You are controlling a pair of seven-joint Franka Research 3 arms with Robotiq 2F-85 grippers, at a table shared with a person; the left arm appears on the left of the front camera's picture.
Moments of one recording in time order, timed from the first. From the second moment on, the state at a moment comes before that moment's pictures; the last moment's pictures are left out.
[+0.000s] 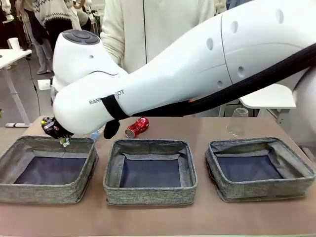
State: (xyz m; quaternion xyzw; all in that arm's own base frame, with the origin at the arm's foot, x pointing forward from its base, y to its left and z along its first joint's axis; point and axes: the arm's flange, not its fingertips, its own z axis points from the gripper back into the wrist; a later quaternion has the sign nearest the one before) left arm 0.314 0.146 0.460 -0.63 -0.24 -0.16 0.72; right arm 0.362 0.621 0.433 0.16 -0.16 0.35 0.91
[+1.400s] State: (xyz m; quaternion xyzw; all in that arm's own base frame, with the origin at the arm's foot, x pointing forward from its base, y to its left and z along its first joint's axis) left arm 0.314 0.146 0.460 -0.63 -0.24 -0.16 0.72; right arm 0.359 0.619 0.426 0.17 -0.12 0.35 0.91
